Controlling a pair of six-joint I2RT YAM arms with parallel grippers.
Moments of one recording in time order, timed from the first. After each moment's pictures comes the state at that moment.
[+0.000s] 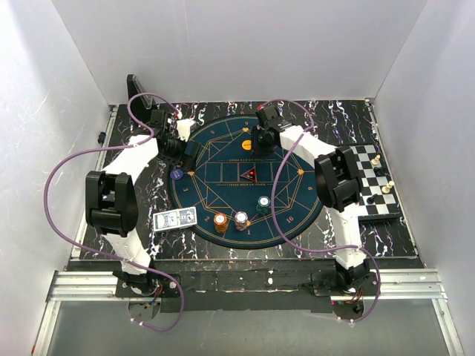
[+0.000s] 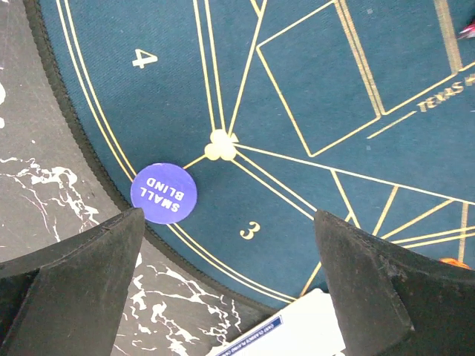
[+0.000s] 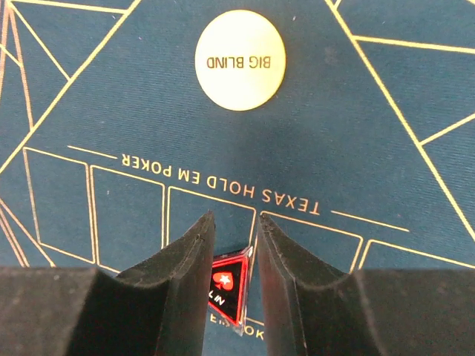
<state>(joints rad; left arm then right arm) -0.15 1.80 1.37 -0.66 0.26 0.30 0.51 2.18 1.78 -0.54 -0.09 0.44</state>
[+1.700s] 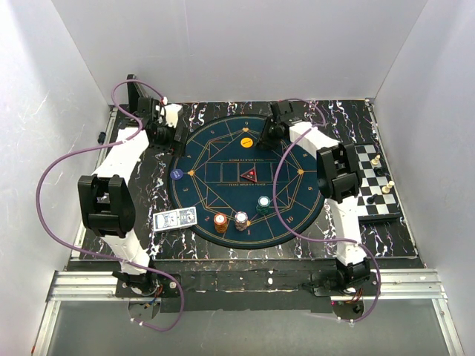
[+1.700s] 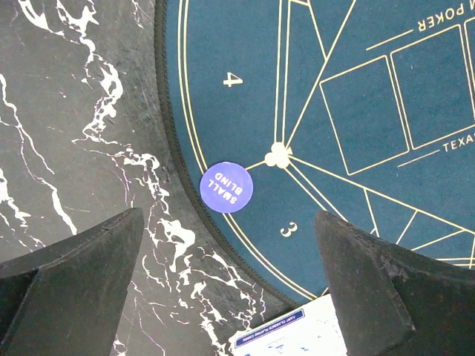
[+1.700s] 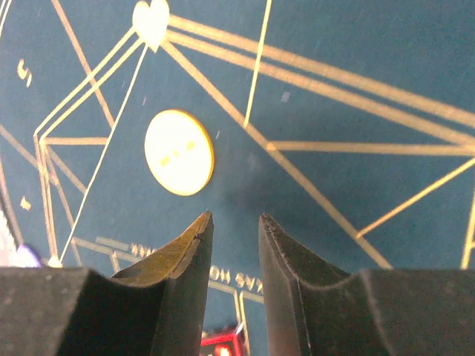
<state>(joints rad) -0.09 1.77 1.51 -0.73 0.21 0.25 0.39 2.37 1.95 -0.48 -0.17 0.63</state>
